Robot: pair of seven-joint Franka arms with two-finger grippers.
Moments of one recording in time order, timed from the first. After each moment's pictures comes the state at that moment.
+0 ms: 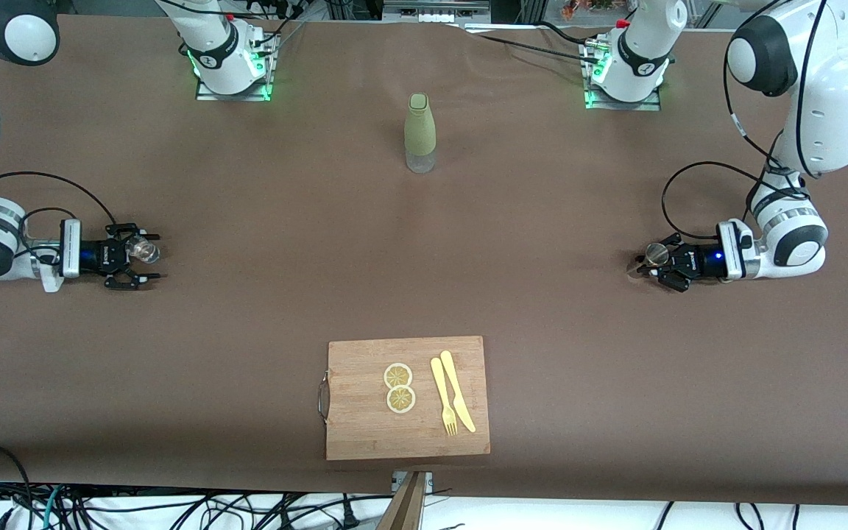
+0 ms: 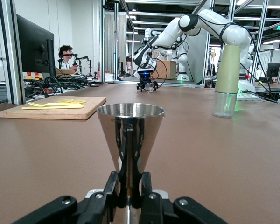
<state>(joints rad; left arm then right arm) 0.16 0.94 0.32 -1.78 -1.34 1.34 2.75 -0.58 0.99 0.06 -1.50 0.73 1.51 -2.53</state>
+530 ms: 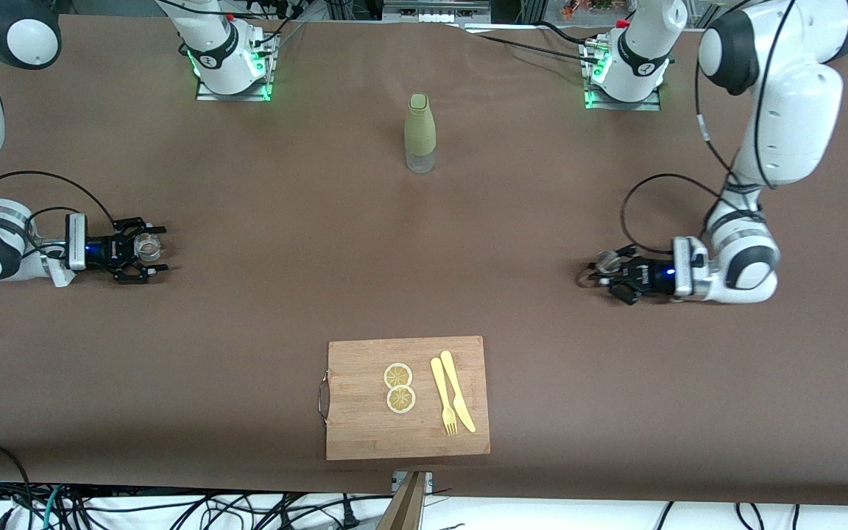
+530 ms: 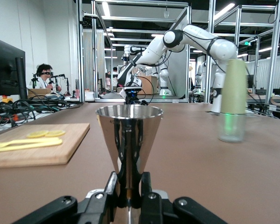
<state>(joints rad) -0.02 0.94 0.18 -1.72 -1.47 1.41 2.67 -0.59 1.01 0.06 -1.50 0.73 1.43 -2.63</state>
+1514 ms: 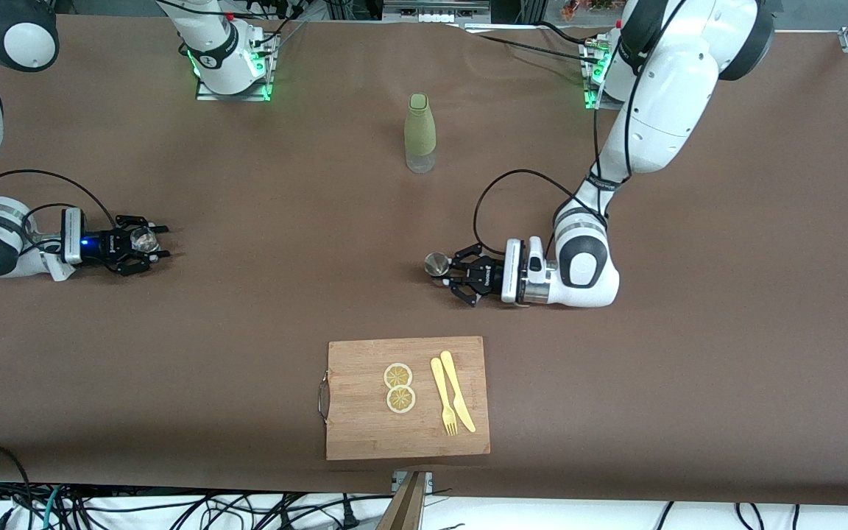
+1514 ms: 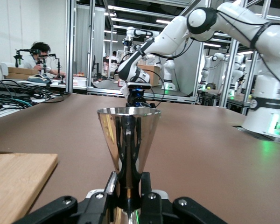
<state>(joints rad) -0.34 0.94 -0.08 -1.55 -1.73 1.90 2.41 -0.62 1.04 0.06 -1.49 0.73 1.37 -2.65</state>
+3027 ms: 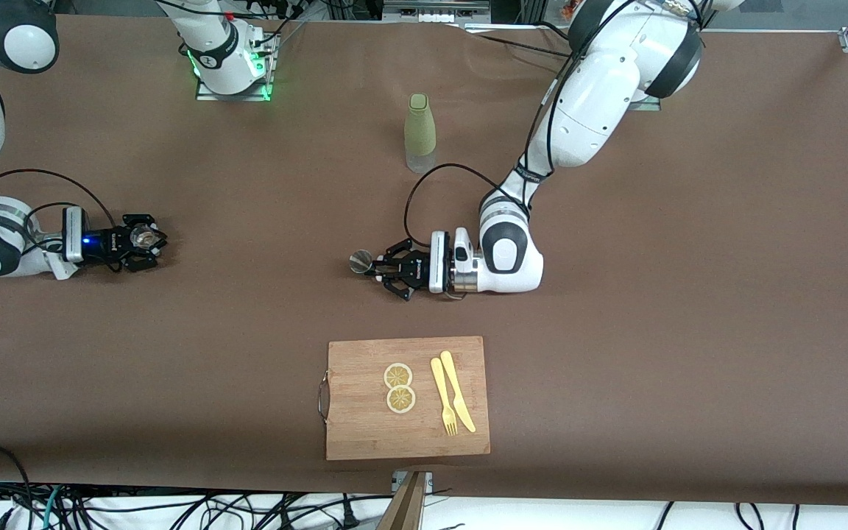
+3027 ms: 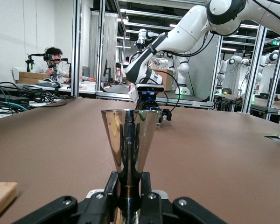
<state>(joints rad) -0.55 1.12 -0.08 -1.31 -1.93 2.06 2.41 -0.63 1.04 0.06 -1.49 0.73 1.34 -2.66</state>
